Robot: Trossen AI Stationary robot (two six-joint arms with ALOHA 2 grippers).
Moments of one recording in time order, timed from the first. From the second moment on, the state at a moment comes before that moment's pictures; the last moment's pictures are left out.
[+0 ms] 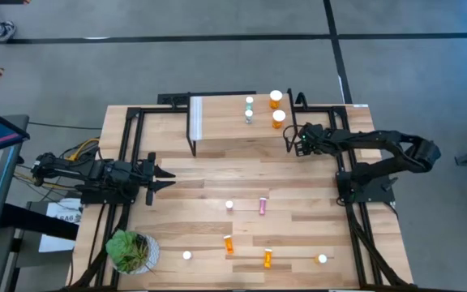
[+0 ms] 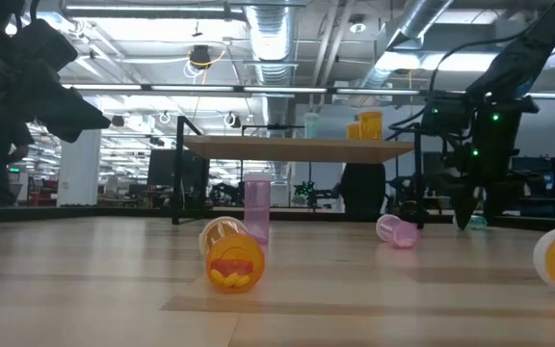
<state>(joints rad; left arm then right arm) -0.17 0.09 0.11 -0.35 -0.22 -0.22 -0.66 1.31 0.45 -0.39 0.37 0.68</state>
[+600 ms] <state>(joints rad) -0.17 0.09 0.11 -0.35 -0.22 -0.22 -0.66 1.29 0.45 -0.40 0.34 0.68</state>
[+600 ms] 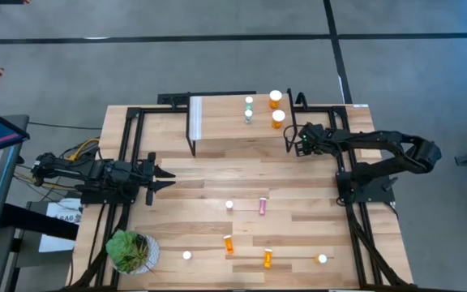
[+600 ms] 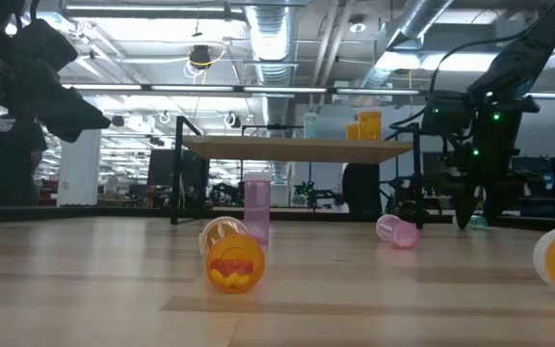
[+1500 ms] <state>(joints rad) -0.17 0.09 0.11 -0.35 -0.22 -0.22 -0.58 1.18 0.45 -0.56 0.30 0.74</state>
